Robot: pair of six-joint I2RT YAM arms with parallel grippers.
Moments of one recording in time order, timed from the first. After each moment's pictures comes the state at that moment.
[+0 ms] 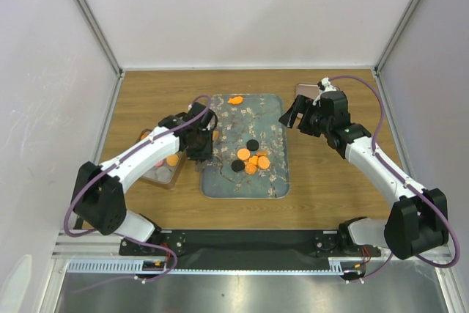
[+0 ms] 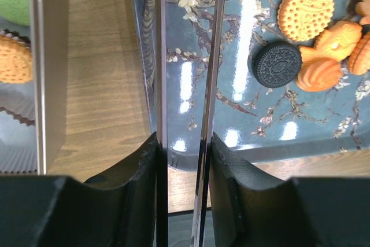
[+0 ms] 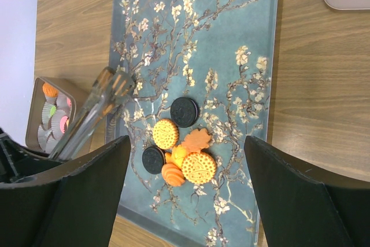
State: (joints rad) left arm -0.56 1.48 1.12 -0.83 -0.07 -0.54; right arm 0.32 1.28 0.96 -0.23 -0.19 0.59
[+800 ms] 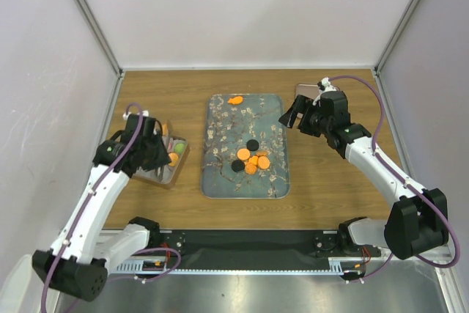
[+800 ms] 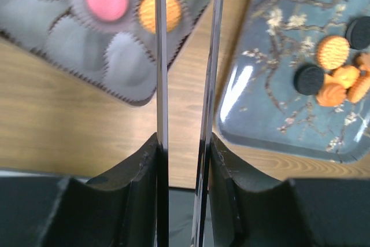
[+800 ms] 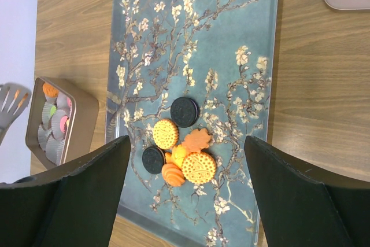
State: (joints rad) left arm -0.29 0.99 1.05 -1.05 -0.13 -0.58; right arm 0.32 1.28 0.96 -0.23 -0.19 0.59
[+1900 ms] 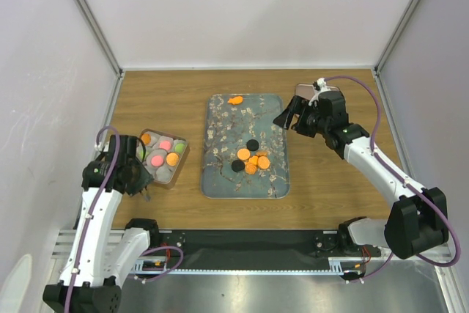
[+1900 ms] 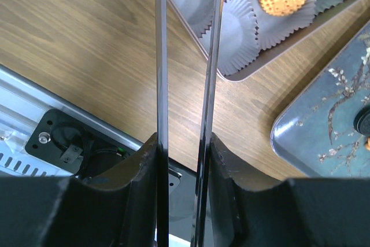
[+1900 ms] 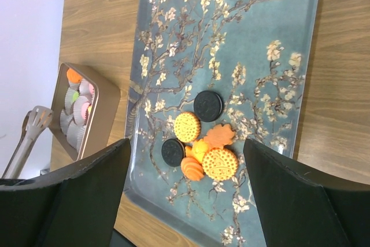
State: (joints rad) left arm -0.05 0.79 0.91 -1.26 -0.21 -0.71; right arm 0.33 1.29 0.96 -0.21 -0.28 0.61
